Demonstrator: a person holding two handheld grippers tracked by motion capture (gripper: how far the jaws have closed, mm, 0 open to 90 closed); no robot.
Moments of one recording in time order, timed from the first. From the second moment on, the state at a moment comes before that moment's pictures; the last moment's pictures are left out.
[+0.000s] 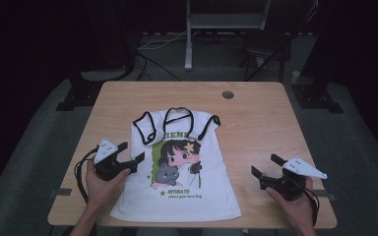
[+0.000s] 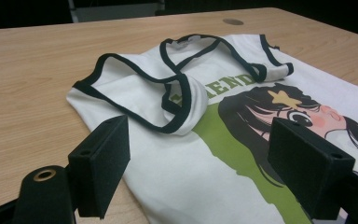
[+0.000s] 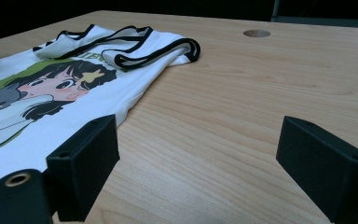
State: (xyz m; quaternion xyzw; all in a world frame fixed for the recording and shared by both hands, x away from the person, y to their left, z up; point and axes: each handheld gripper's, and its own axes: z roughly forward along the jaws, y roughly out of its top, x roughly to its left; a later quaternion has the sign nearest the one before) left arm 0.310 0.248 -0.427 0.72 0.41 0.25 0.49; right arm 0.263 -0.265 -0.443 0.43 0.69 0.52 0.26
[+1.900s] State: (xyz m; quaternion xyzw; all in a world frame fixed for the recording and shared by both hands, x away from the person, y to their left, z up) left arm 0.468 0.259 -0.424 0.77 0.46 0.19 0.41; right arm 0.461 -0.167 -0.390 0.38 0.78 0.47 0.16
